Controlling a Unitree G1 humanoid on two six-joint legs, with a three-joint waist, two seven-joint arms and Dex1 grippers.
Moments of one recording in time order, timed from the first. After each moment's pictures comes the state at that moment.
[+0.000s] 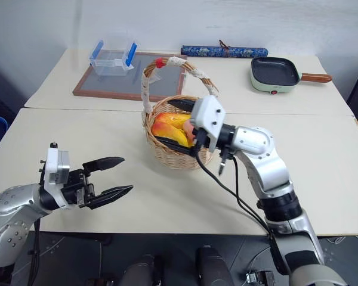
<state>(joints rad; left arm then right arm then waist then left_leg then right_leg) -0.02 0.70 0.30 -0.46 -0.73 0.48 -0.91 -0.63 -0.44 0.10 -0.23 0.45 0.23 0.92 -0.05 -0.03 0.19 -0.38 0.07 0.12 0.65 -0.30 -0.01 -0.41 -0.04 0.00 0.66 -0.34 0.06</state>
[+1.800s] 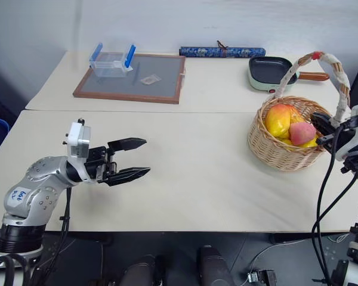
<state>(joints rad) -0.36 0.62 0.10 -0.22 -0.71 0.45 -1.03 -0.39 -0.77 -0.53 0.21 0.44 0.31 0.74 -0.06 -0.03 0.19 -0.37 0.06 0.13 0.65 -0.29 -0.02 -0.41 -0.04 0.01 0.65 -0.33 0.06</state>
